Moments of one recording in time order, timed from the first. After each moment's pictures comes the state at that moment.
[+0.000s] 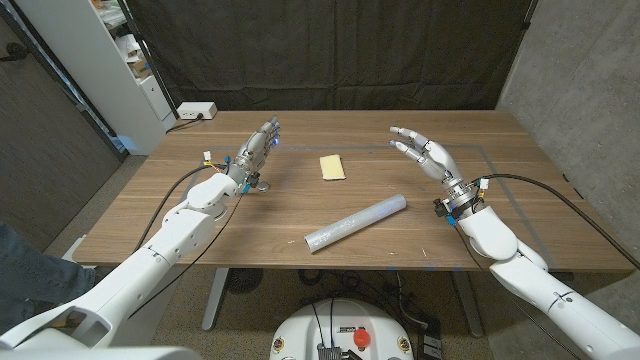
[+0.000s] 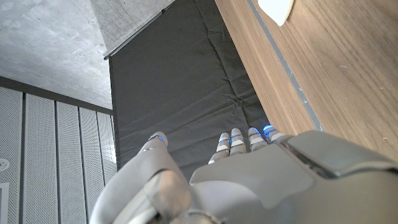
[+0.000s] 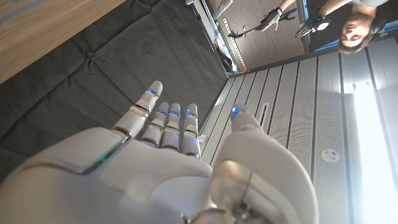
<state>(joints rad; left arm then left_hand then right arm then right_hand) 0.90 0.63 0.36 -1.55 -0.59 -0.11 -0.02 0.29 0.00 0.29 0.06 0.22 -0.06 0.09 0.19 0.17 -0.08 0.06 0.20 0.19 -0.15 0.08 0.19 0.18 -0.17 0.03 0.21 0.17 -1.11 -0.68 -0.33 -1.56 0.07 0.80 -0.15 0.49 0.06 0.34 -0.10 0.25 0.34 0.01 0.22 0.20 0.25 0.05 0.21 0.20 0.18 -0.02 0.21 0.21 0.42 -0.02 0.19 0.17</state>
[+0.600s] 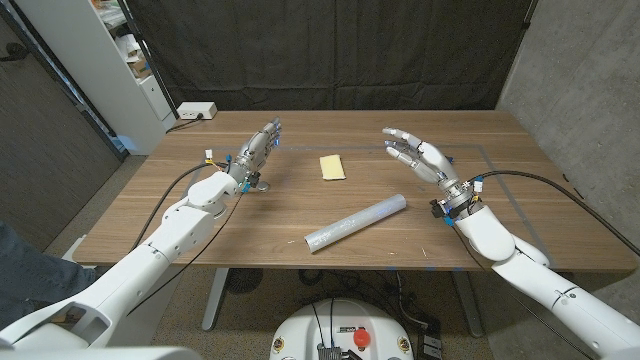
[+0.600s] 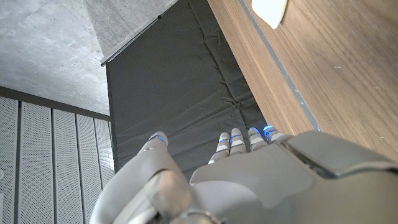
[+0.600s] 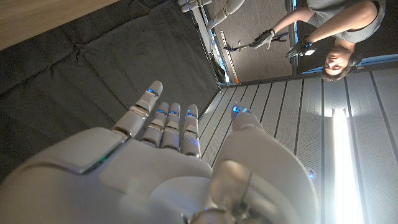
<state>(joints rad) 0.88 0.64 0.37 -1.54 -0.58 -0.09 -0.03 0.29 0.00 0.30 0.06 0.22 -0.06 0.09 0.19 0.17 -0.08 0.06 0.20 0.19 -0.15 0.08 0.19 0.18 -0.17 0.03 0.20 0.17 -1.09 -0.73 -0.37 -1.58 -0.08 0.80 -0.27 0.50 0.05 0.34 -0.10 0.25 0.33 0.00 0.22 0.20 0.25 0.05 0.21 0.20 0.18 -0.02 0.21 0.21 0.42 -0.02 0.19 0.17</state>
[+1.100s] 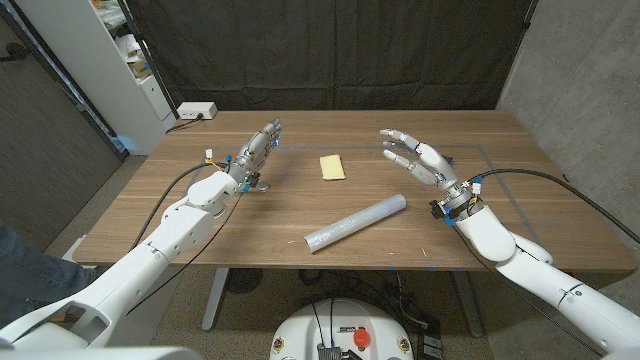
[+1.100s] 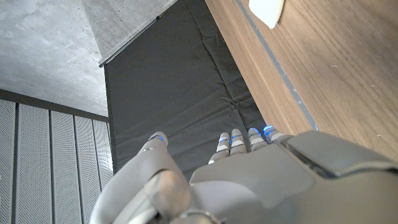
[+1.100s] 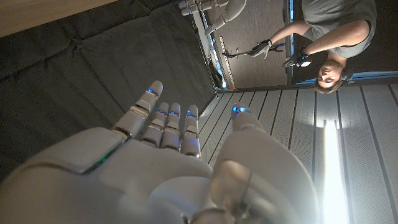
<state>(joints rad) 0.88 0.64 0.37 -1.55 -0.58 -0.08 -0.03 0.29 0.00 0.29 0.05 0.22 -0.06 0.09 0.19 0.17 -0.09 0.07 0.20 0.19 -0.15 0.08 0.19 0.18 -0.17 0.04 0.20 0.17 -1.10 -0.77 -0.39 -1.61 -0.13 0.78 -0.33 0.50 0.05 0.34 -0.10 0.25 0.32 -0.01 0.21 0.20 0.25 0.04 0.21 0.20 0.18 -0.02 0.21 0.21 0.42 -0.02 0.19 0.17</state>
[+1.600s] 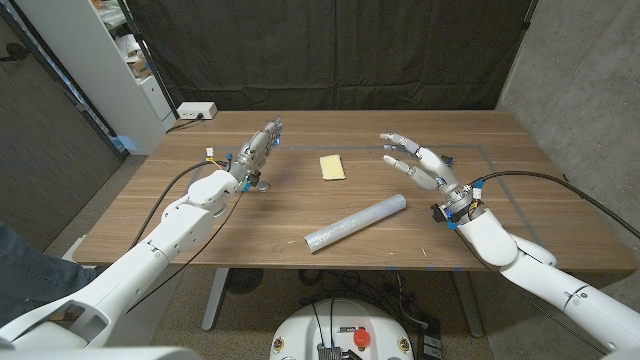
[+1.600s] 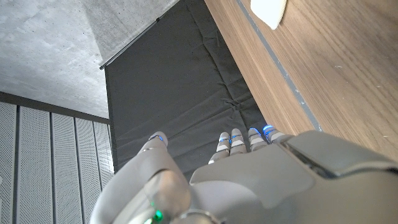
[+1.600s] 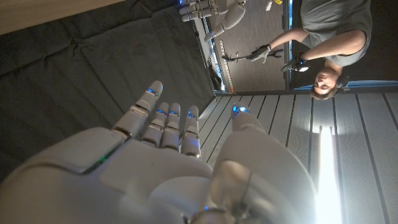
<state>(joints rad) 0.88 0.65 0.38 -1.56 -0.57 -0.07 -0.02 0.29 0.00 0.29 0.05 0.21 -0.06 0.09 0.19 0.17 -0.09 0.07 0.20 0.19 -0.15 0.08 0.19 0.18 -0.17 0.04 0.20 0.17 -1.10 -0.80 -0.41 -1.62 -0.18 0.78 -0.39 0.50 0.05 0.34 -0.10 0.25 0.32 -0.02 0.21 0.20 0.25 0.04 0.20 0.20 0.19 -0.03 0.21 0.21 0.41 -0.01 0.19 0.17</state>
